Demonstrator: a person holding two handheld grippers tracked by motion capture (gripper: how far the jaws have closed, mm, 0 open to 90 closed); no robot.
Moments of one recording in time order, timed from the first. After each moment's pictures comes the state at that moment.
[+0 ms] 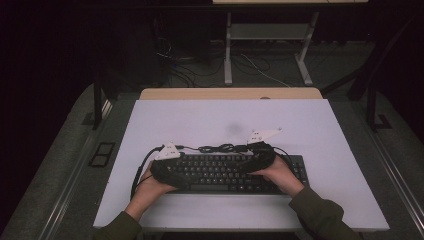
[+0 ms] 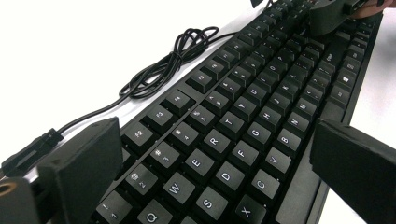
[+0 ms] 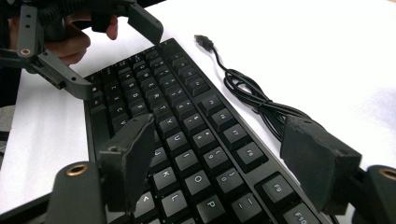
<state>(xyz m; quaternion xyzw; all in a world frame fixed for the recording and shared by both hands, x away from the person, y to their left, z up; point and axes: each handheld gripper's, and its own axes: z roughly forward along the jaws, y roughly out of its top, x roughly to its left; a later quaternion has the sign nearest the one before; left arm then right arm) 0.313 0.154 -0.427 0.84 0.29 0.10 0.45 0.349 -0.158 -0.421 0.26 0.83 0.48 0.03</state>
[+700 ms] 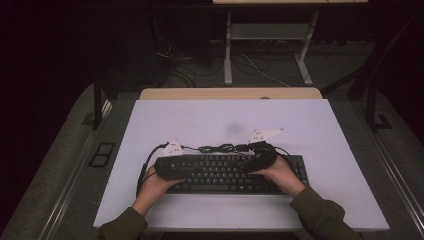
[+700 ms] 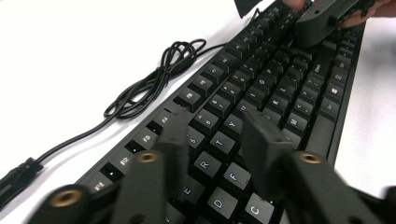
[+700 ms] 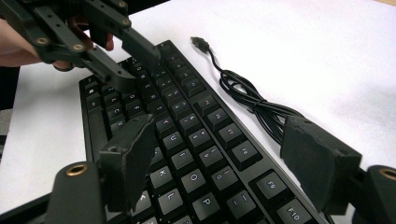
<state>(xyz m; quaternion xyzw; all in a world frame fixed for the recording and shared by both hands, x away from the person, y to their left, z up) 0.322 0.144 -0.427 0.84 0.26 0.08 0.46 0.349 -0.162 -0.420 0.27 0.83 0.49 0.03</state>
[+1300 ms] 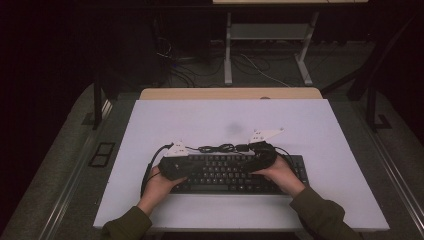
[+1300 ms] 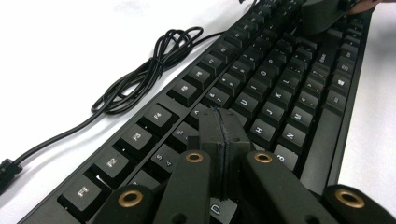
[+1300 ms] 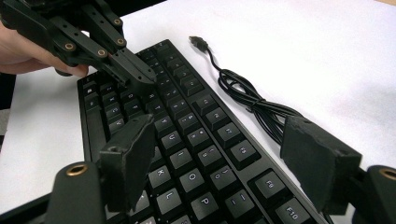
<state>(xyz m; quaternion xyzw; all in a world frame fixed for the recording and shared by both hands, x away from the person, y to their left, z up) 0.325 0.136 -0.433 0.85 0.26 0.08 0.44 0.350 -0.162 -0.421 0.27 0.83 0.49 0.04</state>
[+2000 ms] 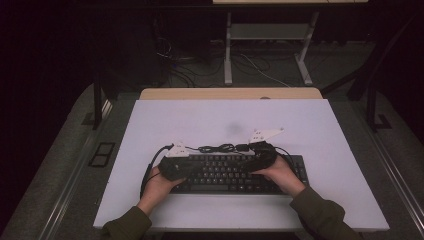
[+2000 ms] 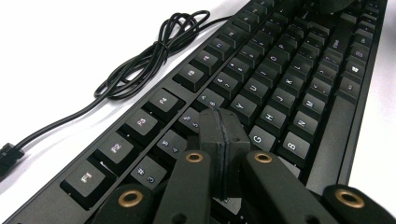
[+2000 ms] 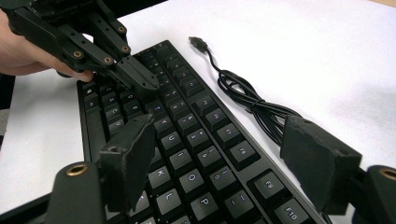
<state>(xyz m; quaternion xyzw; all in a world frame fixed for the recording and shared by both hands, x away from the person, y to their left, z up) 0.325 0.137 -0.438 0.86 0.27 0.07 0.43 0.349 -0.162 -0.420 0.27 0.83 0.49 0.04</state>
